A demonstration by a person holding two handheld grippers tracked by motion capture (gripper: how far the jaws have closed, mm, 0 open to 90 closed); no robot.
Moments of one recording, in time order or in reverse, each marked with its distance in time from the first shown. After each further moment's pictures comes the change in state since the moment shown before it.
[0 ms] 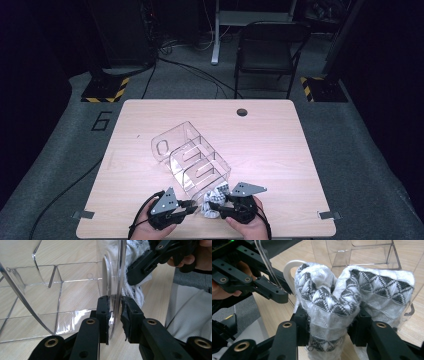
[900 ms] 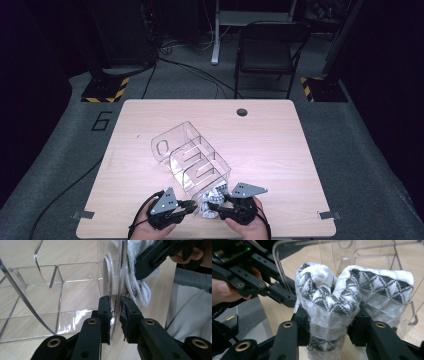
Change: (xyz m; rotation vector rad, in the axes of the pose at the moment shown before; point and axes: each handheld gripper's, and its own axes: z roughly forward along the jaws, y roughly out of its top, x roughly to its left) left arm 0.000 0.000 -0.001 -0.003 0.016 0.007; right arm 0.008 0.006 -0.006 -0.038 0.015 -0.028
